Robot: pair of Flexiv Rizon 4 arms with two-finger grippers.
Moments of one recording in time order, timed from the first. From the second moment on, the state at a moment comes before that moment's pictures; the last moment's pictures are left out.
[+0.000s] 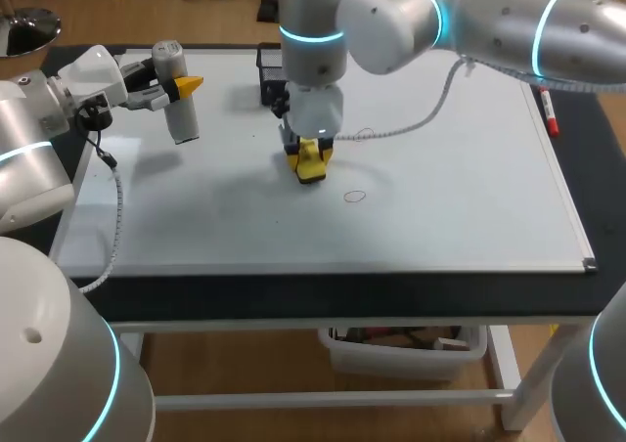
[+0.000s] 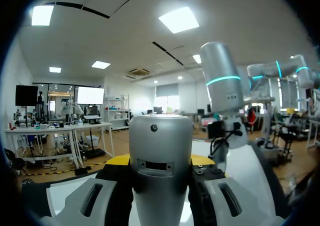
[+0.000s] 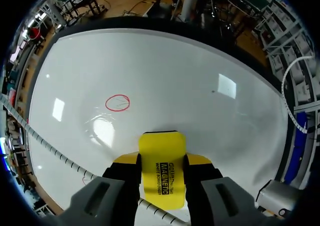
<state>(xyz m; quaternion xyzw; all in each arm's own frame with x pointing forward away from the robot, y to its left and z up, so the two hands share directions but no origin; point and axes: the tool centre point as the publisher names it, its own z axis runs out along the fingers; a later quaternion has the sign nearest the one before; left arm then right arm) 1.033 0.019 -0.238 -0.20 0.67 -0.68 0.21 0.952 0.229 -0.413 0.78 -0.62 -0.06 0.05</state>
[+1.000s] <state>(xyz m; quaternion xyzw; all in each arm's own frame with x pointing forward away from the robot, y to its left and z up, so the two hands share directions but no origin) 1.033 0.019 -0.238 -0.20 0.67 -0.68 0.21 0.973 0.181 -0.427 0.75 -0.66 -0.06 0.07</state>
